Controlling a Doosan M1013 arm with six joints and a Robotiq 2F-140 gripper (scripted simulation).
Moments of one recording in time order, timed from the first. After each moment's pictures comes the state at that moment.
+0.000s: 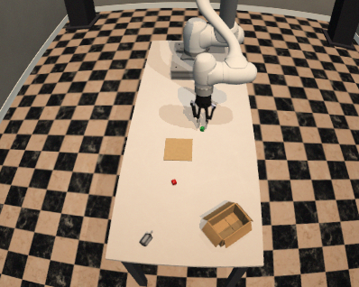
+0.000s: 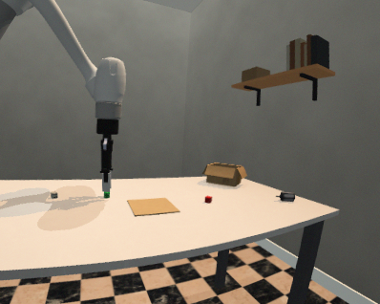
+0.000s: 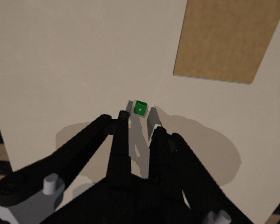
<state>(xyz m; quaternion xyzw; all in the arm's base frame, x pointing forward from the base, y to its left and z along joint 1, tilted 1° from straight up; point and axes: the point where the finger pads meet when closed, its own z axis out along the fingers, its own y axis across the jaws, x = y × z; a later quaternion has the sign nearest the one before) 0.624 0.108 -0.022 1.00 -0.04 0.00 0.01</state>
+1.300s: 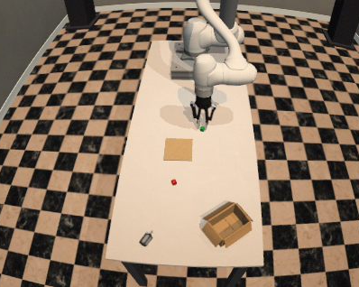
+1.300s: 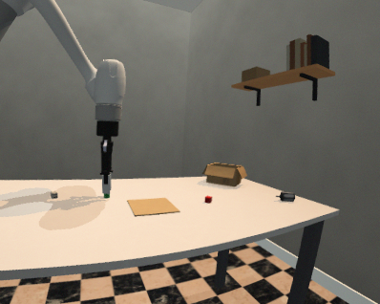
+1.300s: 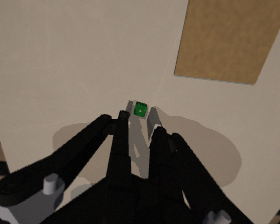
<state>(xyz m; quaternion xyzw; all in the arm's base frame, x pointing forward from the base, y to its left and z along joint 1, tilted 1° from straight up) 0.624 0.108 -0.028 1.00 -0.04 0.00 0.01</state>
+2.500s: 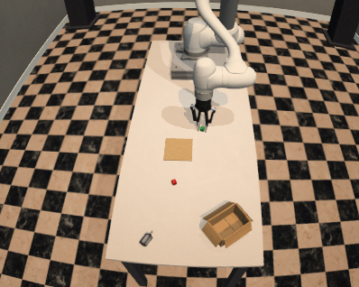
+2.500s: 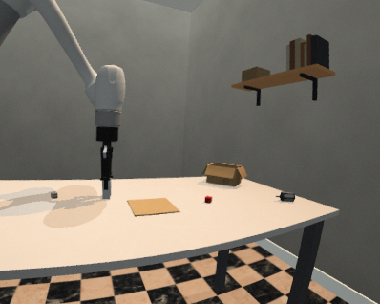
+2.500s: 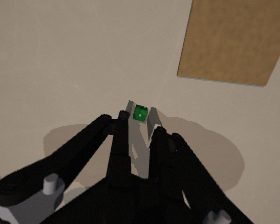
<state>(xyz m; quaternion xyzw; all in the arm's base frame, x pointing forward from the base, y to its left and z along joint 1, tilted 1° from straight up) 0.624 0.107 -0.048 1.00 -0.04 0.00 0.01</state>
